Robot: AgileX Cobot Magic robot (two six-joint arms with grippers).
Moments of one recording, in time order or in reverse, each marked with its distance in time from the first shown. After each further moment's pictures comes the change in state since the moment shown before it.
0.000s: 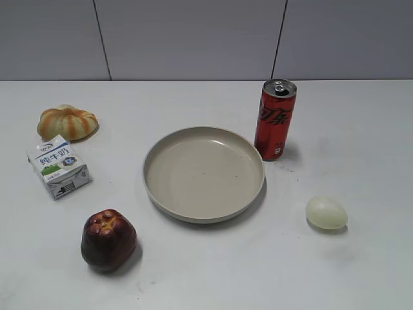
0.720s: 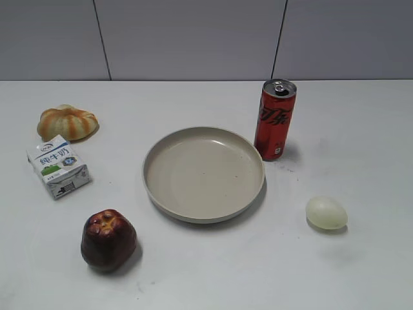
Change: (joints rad) left arm 0.000 0.000 0.000 0.000 0.000 0.001; right arm 0.000 0.157 -0.030 0.018 -0.099 -0.090
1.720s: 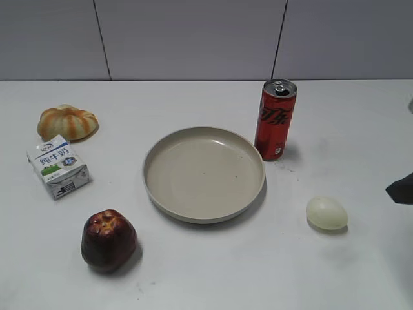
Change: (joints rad) left arm 0.000 0.000 0.000 -0.001 0.000 0.000; right arm 0.015 1.097 -0.154 0.344 -0.297 -0.810
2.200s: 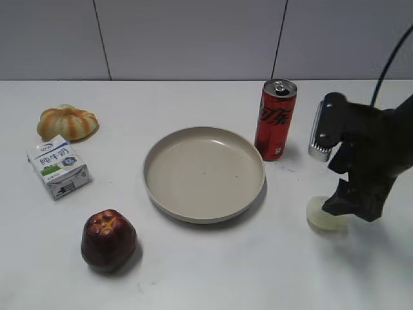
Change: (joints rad) left arm 0.000 0.000 0.000 0.000 0.000 -0.001; right arm 0.273 0.340 -0.137 -0.126 -0.093 -0.159
